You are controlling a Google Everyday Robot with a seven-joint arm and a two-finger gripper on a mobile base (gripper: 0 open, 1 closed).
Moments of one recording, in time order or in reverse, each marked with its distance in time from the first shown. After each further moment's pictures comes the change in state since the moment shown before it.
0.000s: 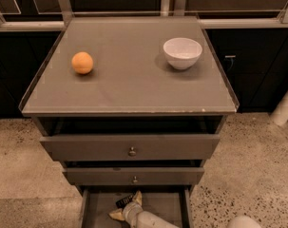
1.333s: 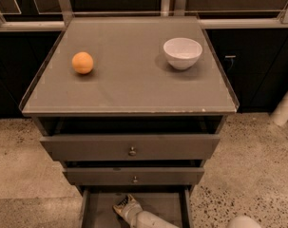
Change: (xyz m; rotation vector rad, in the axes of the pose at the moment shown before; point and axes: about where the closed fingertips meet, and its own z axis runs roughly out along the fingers) arm 0.000 0.000 0.000 0.000 0.000 0.000
